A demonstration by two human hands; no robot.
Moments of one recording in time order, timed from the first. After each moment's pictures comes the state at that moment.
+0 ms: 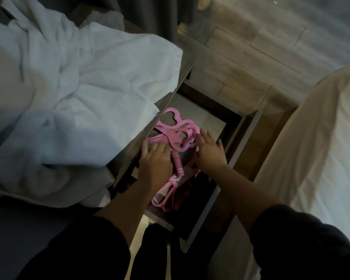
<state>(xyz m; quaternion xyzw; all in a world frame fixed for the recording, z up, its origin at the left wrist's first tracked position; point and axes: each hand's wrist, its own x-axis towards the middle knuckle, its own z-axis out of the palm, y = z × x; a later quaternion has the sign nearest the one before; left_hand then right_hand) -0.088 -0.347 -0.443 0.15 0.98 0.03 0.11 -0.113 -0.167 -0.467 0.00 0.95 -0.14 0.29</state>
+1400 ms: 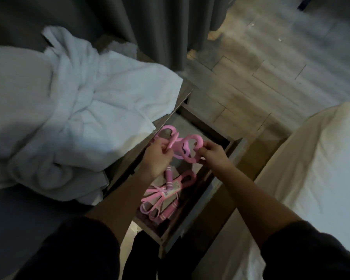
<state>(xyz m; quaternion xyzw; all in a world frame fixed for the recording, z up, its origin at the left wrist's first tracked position) -0.143 -0.309 -0.408 -0.15 0.85 0.45 0.21 -0.159 -0.119 -0.411 0.24 0.68 -0.62 0.31</state>
